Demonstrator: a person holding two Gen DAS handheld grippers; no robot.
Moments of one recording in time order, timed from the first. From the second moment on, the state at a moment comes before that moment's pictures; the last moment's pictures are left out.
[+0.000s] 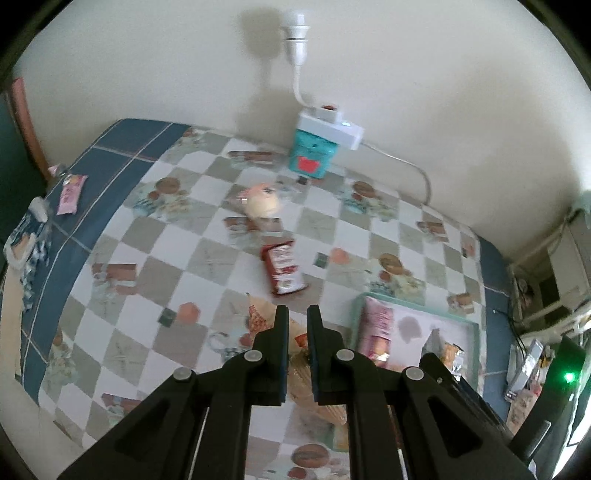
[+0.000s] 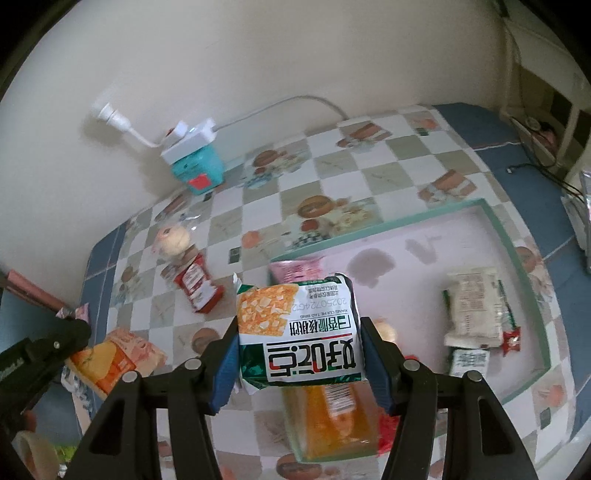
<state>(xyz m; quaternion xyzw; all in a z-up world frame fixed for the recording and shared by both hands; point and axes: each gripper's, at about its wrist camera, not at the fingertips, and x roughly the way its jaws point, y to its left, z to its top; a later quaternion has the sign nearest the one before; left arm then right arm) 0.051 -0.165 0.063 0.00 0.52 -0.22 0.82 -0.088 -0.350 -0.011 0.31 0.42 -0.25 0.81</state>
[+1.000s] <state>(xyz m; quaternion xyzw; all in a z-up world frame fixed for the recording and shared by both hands) 0.005 -0.292 0.046 0.04 0.49 -0.32 0.81 -0.158 -0.459 -0.052 0.37 0.42 -0.35 0.75</state>
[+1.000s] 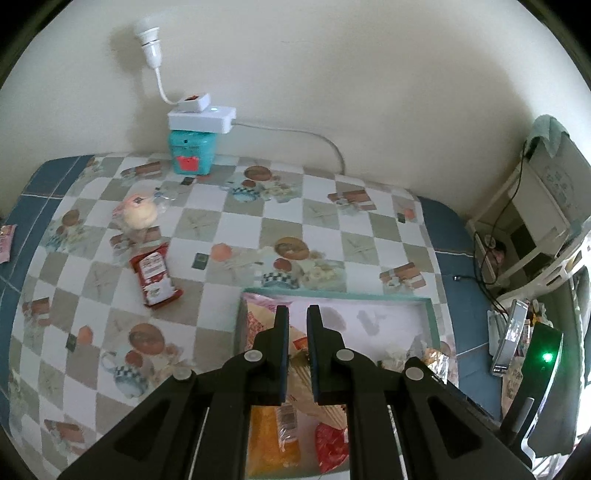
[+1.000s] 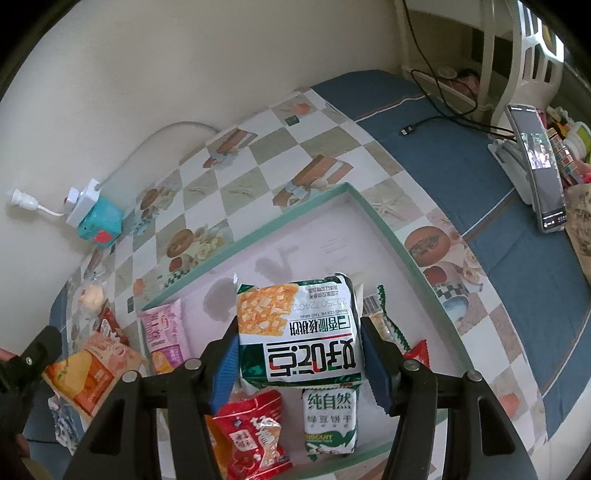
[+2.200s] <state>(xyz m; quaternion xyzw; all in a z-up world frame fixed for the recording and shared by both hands) 0.004 -0.336 -0.011 0.09 0.53 -0.32 0.78 -0.143 -0.476 -0.074 0.35 0.44 -0.37 0.74</state>
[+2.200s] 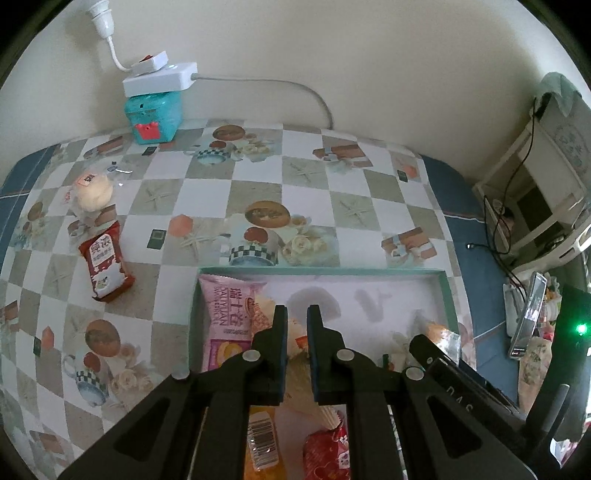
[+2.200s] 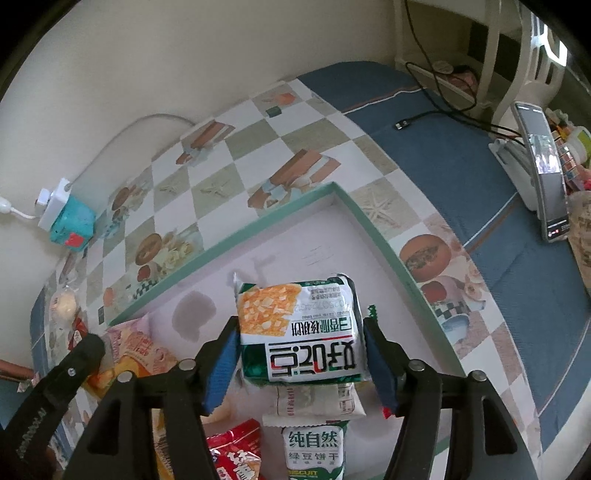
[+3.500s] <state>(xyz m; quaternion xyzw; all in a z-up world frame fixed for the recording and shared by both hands) 0.116 -0.129 0.027 0.09 0.51 0.00 0.85 -0.093 -0.391 0.003 0.26 0.45 -0.34 0.79</state>
